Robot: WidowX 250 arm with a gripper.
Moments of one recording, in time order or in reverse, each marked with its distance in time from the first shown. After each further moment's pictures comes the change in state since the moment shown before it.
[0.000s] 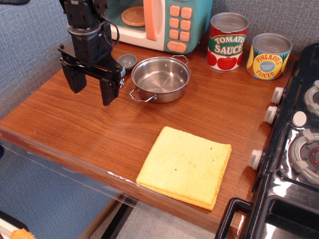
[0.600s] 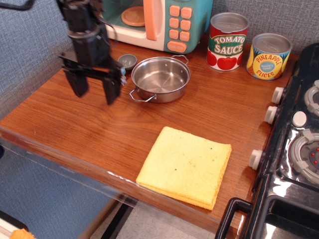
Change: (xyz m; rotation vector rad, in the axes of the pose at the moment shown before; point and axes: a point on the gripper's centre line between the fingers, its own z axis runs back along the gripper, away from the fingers) arm 0.011 0.015 -0.015 -0.097 0.018 0.137
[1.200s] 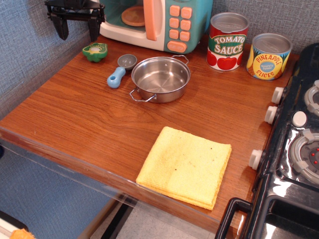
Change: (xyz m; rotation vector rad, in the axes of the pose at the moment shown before) arm 0.124 0.097 0.007 0.137 -0.038 0.312
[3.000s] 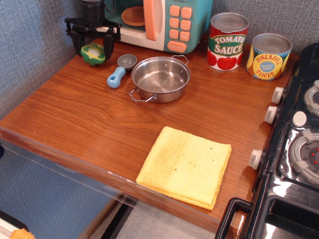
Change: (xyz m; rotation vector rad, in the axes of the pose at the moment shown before) arm -0.010 -0.029 -0.020 0.011 0.081 -0.037
